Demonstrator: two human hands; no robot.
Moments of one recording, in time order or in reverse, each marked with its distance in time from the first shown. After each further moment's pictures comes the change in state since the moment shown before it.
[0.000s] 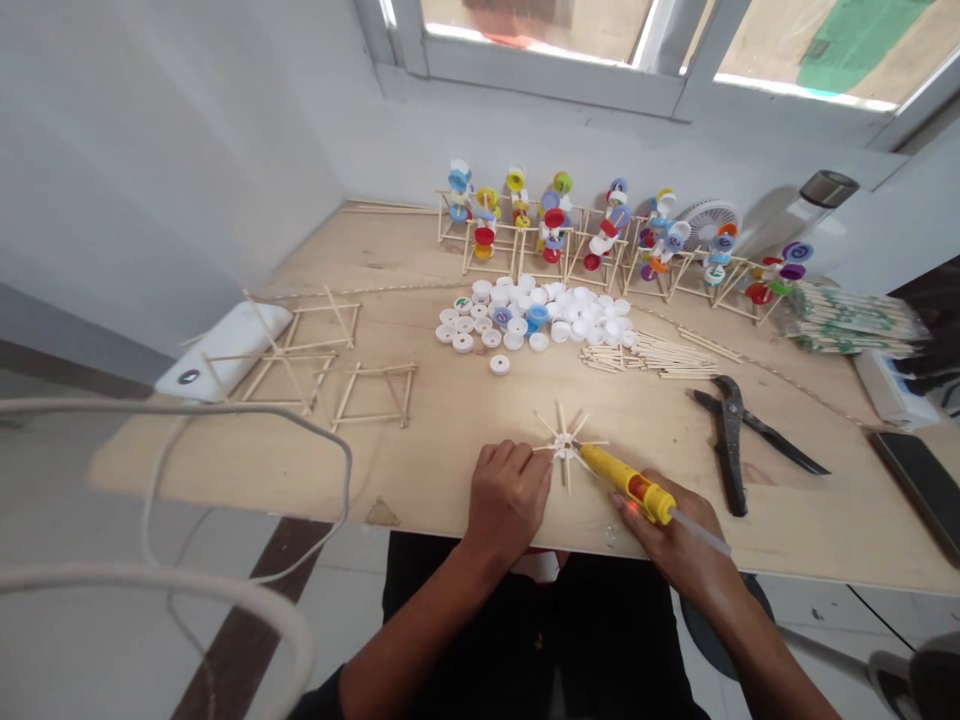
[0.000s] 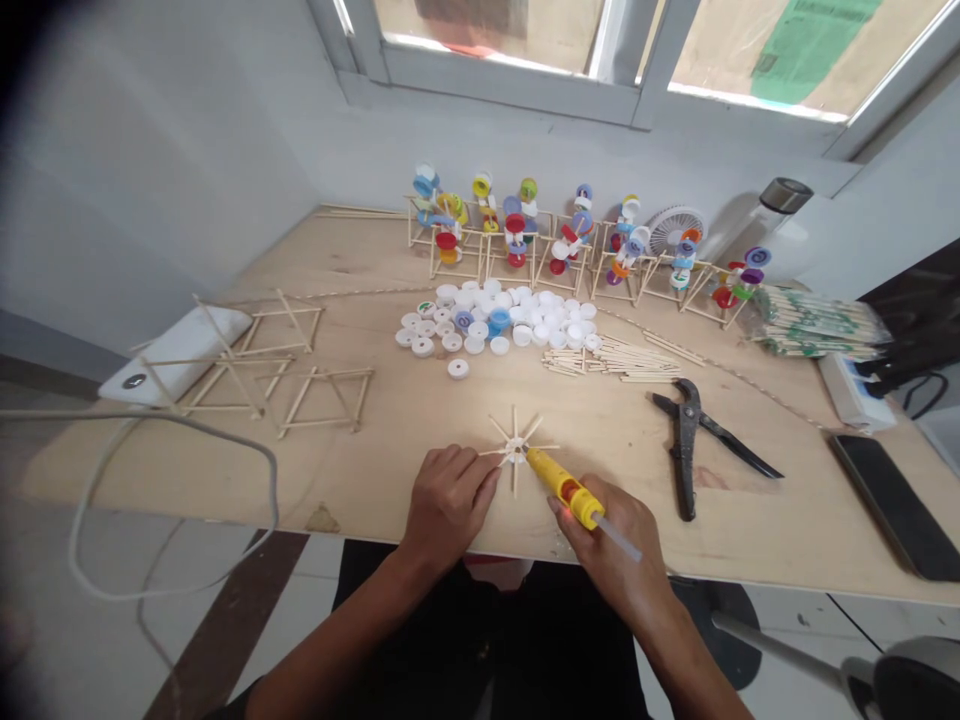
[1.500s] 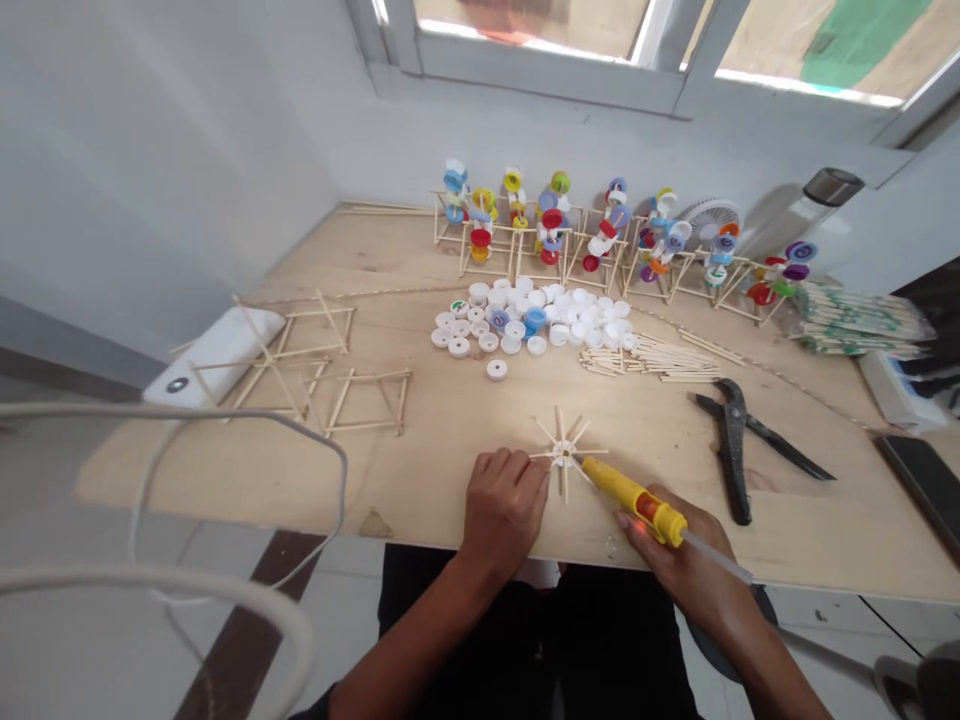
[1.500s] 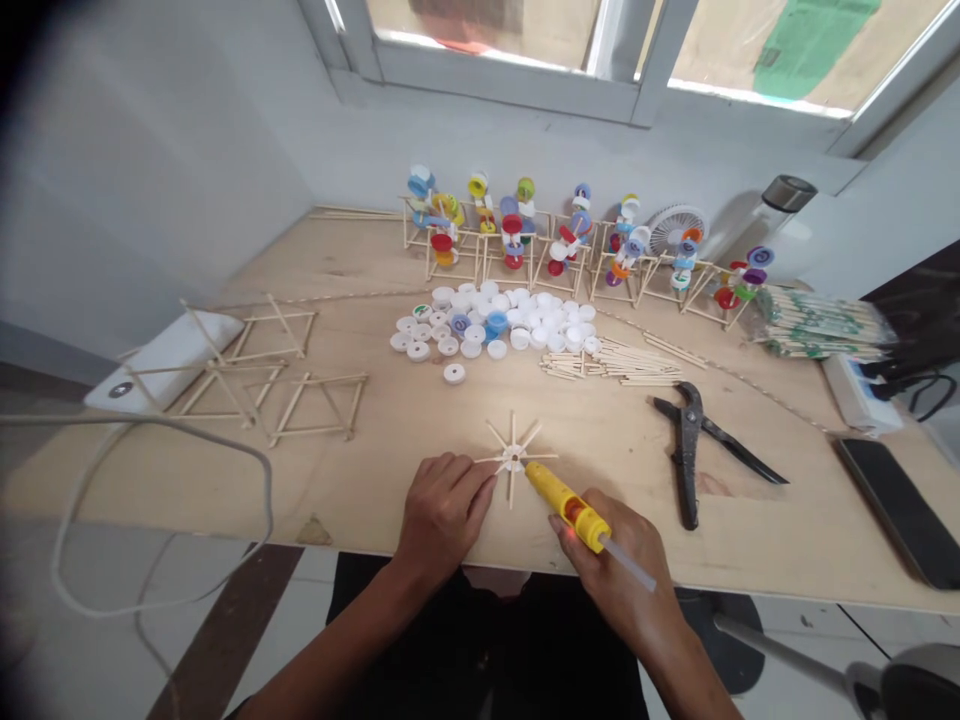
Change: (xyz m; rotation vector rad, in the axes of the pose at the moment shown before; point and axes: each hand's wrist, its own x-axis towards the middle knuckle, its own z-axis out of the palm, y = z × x) left_hand 0.001 -0.001 0.000 -0.020 0.006 -0.012; right_hand -0.006 0.001 -0.001 0.082 -0.028 0.023
